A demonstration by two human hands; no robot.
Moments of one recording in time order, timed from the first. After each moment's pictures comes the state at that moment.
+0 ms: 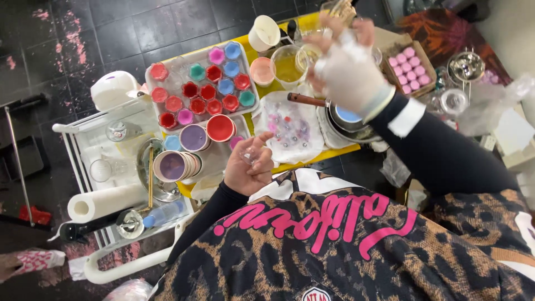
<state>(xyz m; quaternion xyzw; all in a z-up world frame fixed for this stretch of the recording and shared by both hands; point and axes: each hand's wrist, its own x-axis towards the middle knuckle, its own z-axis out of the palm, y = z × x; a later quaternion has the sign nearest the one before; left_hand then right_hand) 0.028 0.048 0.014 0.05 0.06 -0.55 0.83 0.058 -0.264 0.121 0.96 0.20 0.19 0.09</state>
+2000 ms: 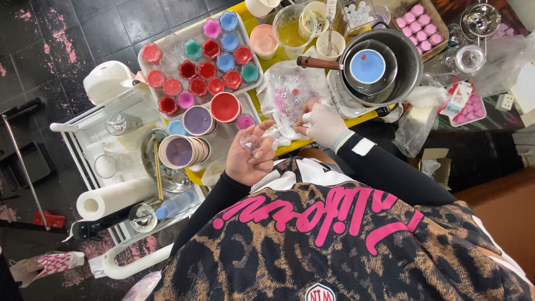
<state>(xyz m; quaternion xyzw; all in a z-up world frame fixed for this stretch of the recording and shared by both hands) 0.021 0.089 -0.012 0.07 0.08 -0.58 0.81 -0.039 -0.171 -0.065 0.96 0.03 -0.01 -0.28</state>
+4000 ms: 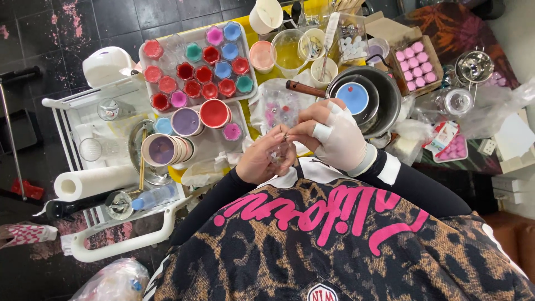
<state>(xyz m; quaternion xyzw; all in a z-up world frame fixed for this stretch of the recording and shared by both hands) 0.008 0.000 0.026 0.27 -0.07 -0.53 0.80 -0.027 -0.214 0.110 0.89 0.26 0.22 -0.31</state>
